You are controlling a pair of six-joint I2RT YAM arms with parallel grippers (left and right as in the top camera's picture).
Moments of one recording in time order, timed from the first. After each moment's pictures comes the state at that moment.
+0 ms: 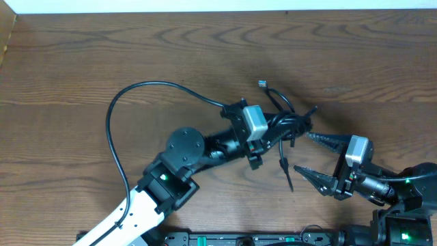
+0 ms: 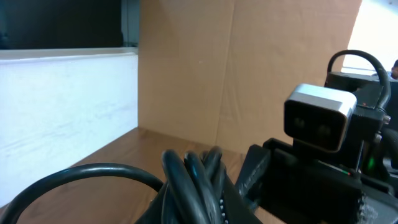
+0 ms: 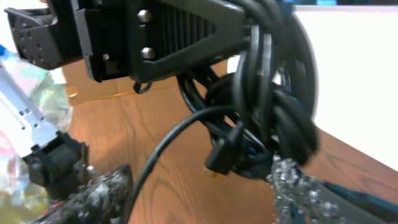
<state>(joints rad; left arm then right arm) -0.81 1.07 0.83 0.39 0.45 -0.17 -0.09 0.50 0.57 -0.10 -1.24 0.00</state>
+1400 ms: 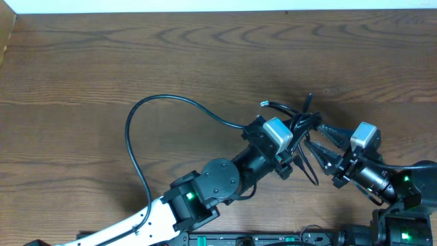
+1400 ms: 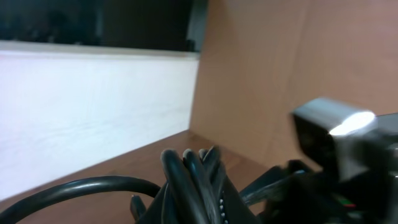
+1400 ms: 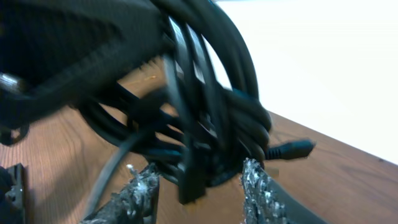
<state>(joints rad) -1.11 1.13 0.83 0.44 -0.18 -0.15 -0.09 0.50 0.57 -0.14 -1.00 0.02</state>
